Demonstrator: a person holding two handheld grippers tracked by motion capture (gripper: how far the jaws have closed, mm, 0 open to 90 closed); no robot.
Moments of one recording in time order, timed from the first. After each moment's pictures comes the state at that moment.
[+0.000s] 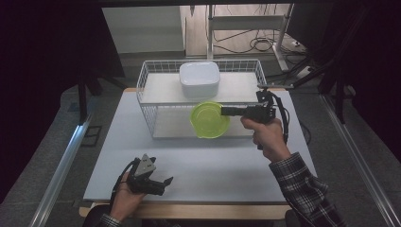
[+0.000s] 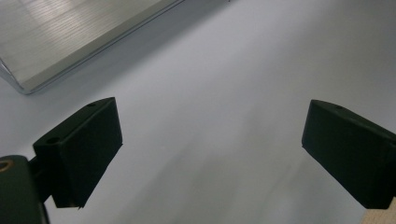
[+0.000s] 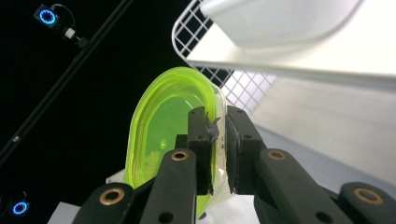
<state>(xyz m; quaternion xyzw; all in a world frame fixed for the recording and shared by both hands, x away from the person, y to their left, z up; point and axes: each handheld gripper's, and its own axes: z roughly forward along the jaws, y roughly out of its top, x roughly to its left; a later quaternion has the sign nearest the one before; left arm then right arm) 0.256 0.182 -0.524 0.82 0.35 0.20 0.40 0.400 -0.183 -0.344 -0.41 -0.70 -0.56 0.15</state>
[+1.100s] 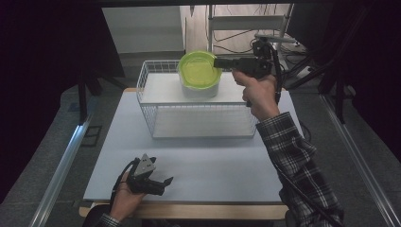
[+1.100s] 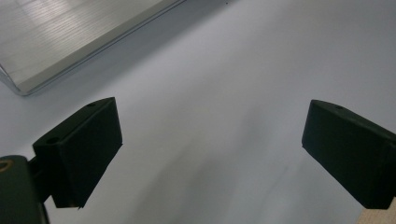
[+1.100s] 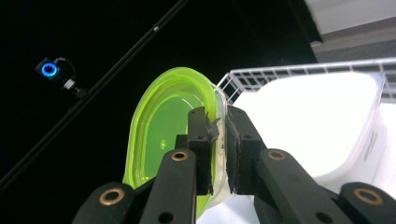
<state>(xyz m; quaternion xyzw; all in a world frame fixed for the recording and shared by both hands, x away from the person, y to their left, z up) 0.256 0.182 -0.523 0.82 0.35 0.19 0.40 0.447 -0.148 -0.249 -0.42 -0.67 -0.61 0.09</state>
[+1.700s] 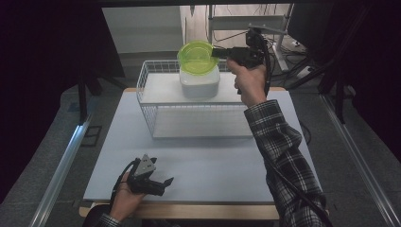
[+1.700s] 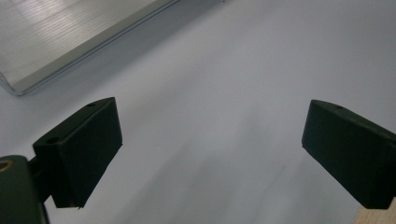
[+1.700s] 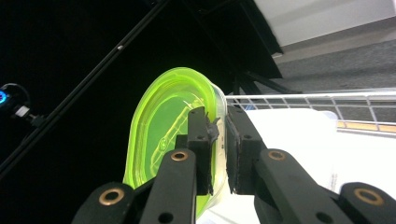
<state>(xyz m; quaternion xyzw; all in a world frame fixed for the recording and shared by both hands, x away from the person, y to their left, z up) 0.256 0.182 -0.524 0.83 0.35 0.18 0.40 0.480 -0.132 -0.248 -0.47 -0.65 -0.59 0.03</state>
